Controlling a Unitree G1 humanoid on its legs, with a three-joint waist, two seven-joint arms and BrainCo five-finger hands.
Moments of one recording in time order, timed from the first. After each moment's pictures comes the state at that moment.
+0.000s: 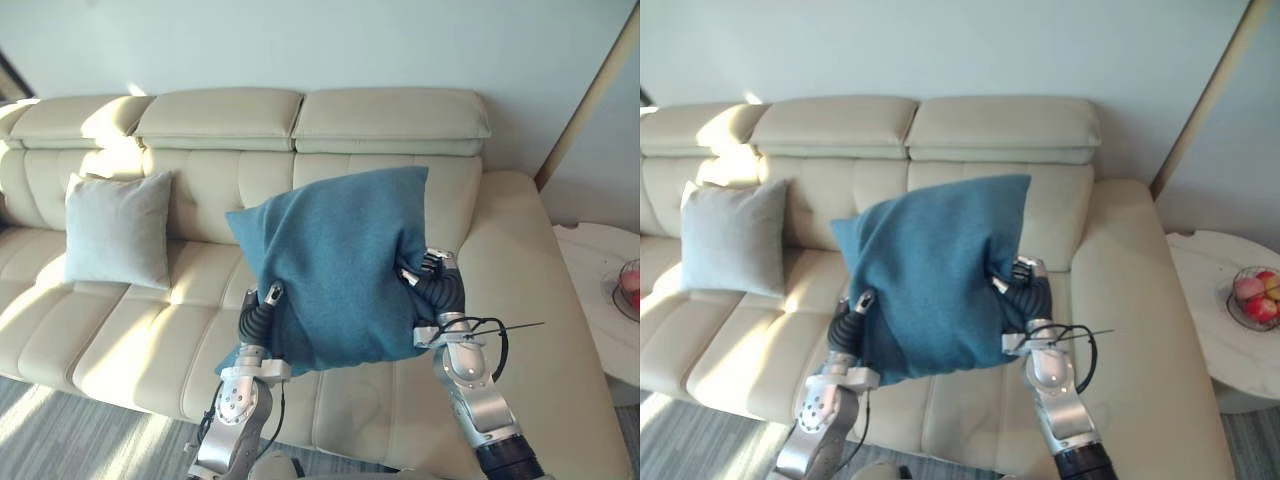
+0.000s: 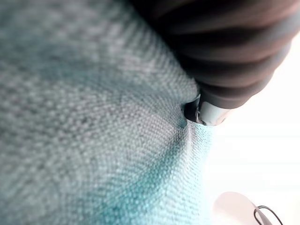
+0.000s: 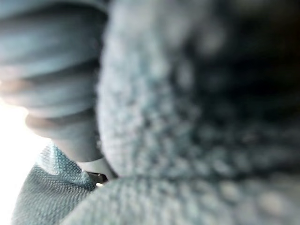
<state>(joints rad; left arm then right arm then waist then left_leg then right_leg) 0.16 0.17 -0.35 -0.06 -0.39 -0.30 0.25 -0.03 -0.23 0.20 -0.02 0.12 -0.27 -0.23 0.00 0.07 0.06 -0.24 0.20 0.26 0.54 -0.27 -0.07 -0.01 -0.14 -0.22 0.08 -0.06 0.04</state>
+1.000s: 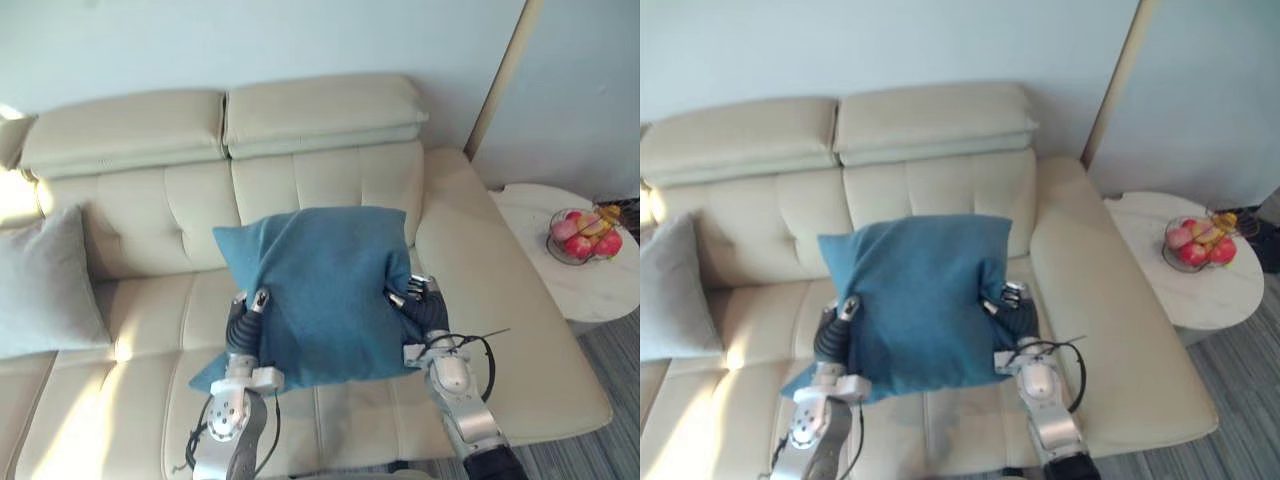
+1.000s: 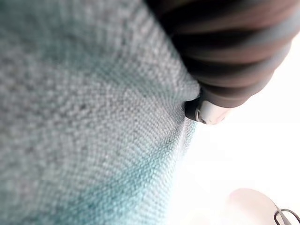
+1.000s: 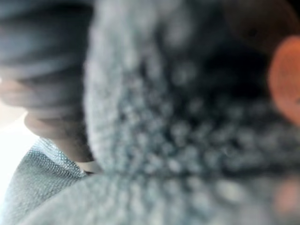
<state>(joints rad) 0.08 0.11 -0.23 -0.13 -0.33 -0.27 0.27 -0.17 -0.16 0.20 0.19 0.04 -0.24 -0.23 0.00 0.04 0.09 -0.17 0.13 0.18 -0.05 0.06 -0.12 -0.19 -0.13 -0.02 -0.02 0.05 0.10</state>
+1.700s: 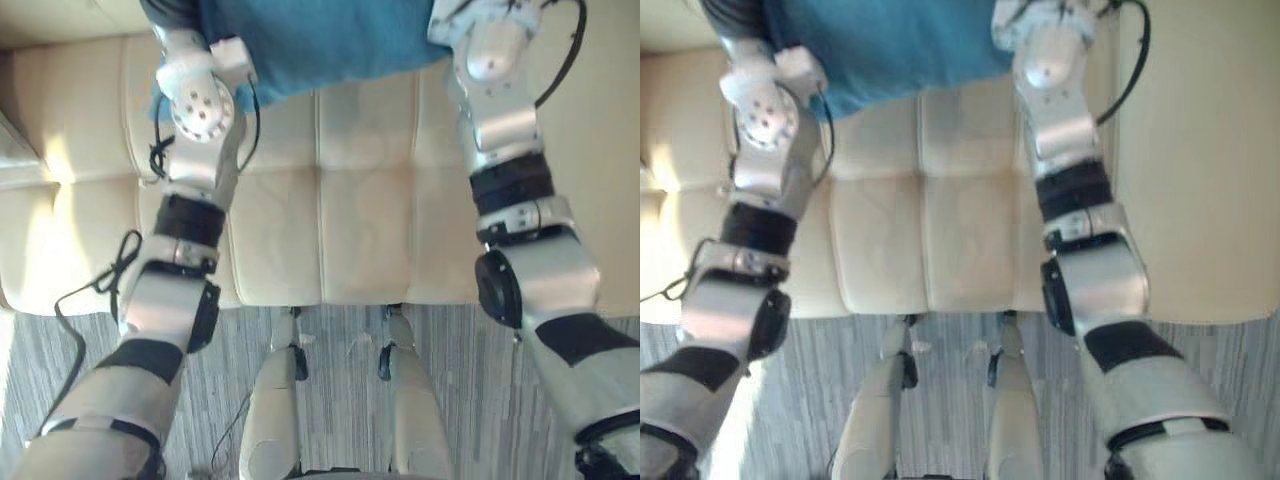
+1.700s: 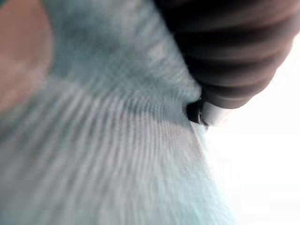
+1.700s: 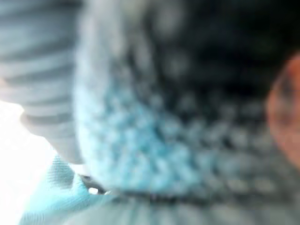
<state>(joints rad) -1.37 0.38 -0.08 0.79 -0.28 -0.32 0.52 -1.59 -0.33 0.04 0.90 0.00 -0.21 -0.48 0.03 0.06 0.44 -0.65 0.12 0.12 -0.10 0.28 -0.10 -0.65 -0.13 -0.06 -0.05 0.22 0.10</state>
